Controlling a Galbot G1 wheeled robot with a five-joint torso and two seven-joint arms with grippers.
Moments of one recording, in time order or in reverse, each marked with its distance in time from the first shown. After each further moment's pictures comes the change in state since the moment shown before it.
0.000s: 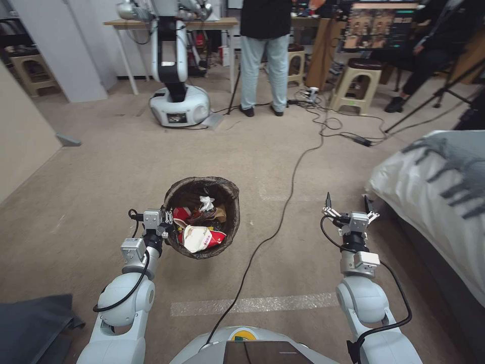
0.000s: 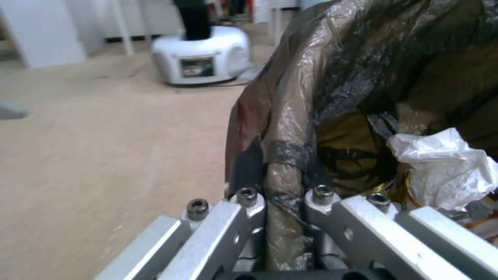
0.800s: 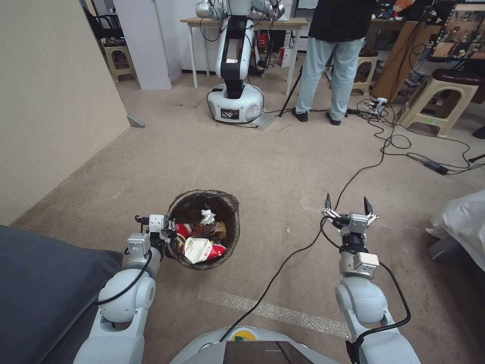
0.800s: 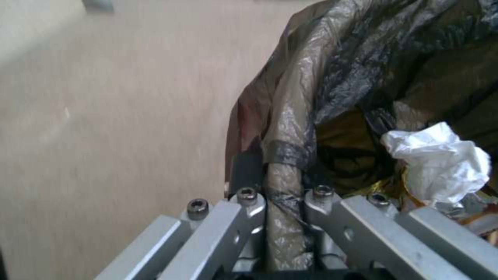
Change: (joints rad) left arm -0.019 0.052 0.029 -0.041 -0.066 0.341 -0.068; right arm -0.002 0.007 0.001 -0.010 0.001 0.006 0.001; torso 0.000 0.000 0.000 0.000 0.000
